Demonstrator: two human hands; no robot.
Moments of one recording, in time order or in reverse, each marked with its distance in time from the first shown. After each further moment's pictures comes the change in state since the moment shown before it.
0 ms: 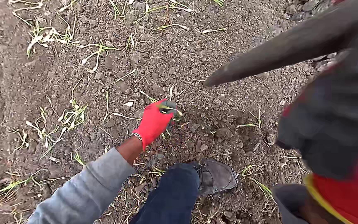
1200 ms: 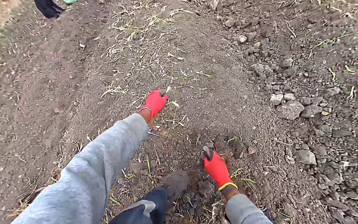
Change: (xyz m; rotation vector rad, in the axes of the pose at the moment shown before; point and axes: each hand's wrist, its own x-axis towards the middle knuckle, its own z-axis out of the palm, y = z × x) left_hand -0.042 0.122 -0.165 0.413 0.256 0.208; right_hand -0.178 0.100 0.041 -0.410 -0.707 0.503
